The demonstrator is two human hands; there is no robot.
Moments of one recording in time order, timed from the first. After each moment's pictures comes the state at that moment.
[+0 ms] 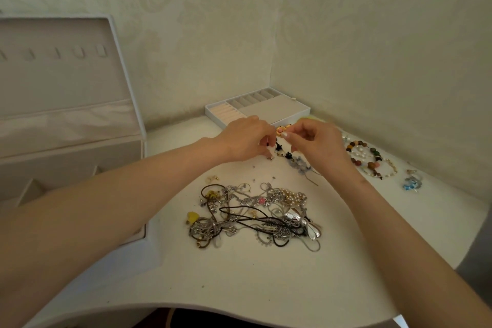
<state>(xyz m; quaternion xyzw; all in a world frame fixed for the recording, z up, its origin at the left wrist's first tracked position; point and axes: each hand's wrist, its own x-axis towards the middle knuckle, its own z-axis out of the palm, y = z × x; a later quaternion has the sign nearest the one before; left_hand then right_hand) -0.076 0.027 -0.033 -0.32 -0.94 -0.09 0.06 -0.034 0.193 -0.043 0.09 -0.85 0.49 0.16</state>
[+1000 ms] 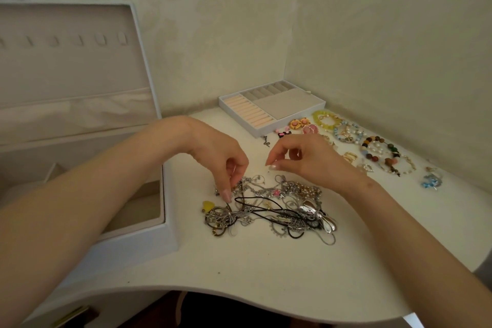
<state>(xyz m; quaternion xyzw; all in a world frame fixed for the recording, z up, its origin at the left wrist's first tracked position) -0.021 -0.031 0.007 -0.26 -0.90 -0.04 -0.34 -0.010 0.170 -0.041 0.27 -0.89 0.37 0.00</state>
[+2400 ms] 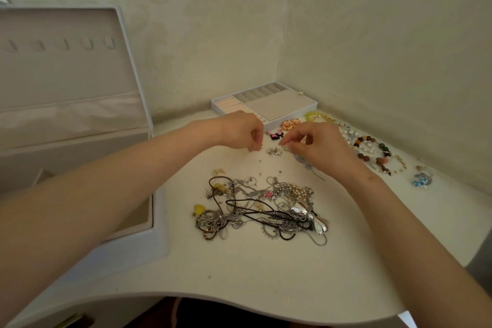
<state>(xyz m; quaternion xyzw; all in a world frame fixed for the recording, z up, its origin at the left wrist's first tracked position) -0.072 0.007 -0.017 -0.26 -0.96 -0.12 -0.09 -0.028 0.192 -0.041 0.15 -0.92 0.35 0.10</state>
